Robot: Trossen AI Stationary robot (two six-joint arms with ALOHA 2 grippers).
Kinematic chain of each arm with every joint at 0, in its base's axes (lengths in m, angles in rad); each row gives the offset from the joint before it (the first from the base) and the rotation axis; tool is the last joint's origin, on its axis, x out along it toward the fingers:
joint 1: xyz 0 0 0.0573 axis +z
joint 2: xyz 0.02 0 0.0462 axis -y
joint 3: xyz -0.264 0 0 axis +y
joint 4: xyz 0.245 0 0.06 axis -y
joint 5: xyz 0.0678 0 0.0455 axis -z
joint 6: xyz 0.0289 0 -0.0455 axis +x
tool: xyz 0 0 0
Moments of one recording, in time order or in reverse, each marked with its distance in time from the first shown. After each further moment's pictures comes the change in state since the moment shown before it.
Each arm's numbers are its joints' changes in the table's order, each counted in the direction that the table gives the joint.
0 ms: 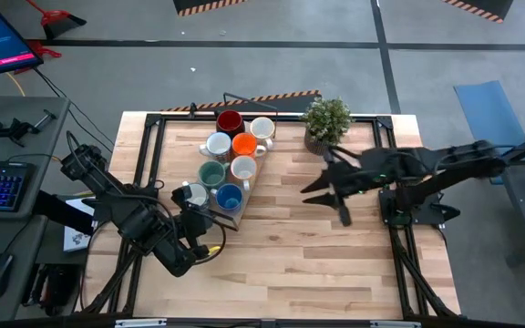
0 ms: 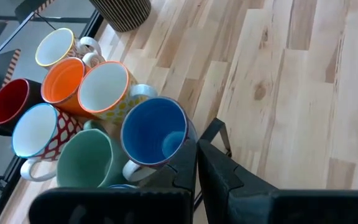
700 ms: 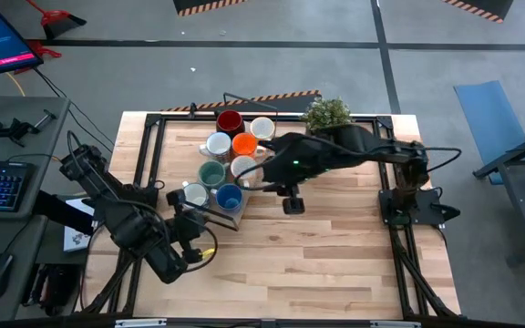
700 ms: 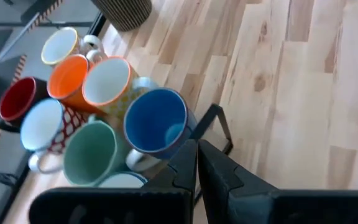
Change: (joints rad) left arm -0.066 0.000 0.000 -0.070 -0.028 -0.076; right arm -0.098 -0.762 -1.141 -0.847 -0.008 -0.218
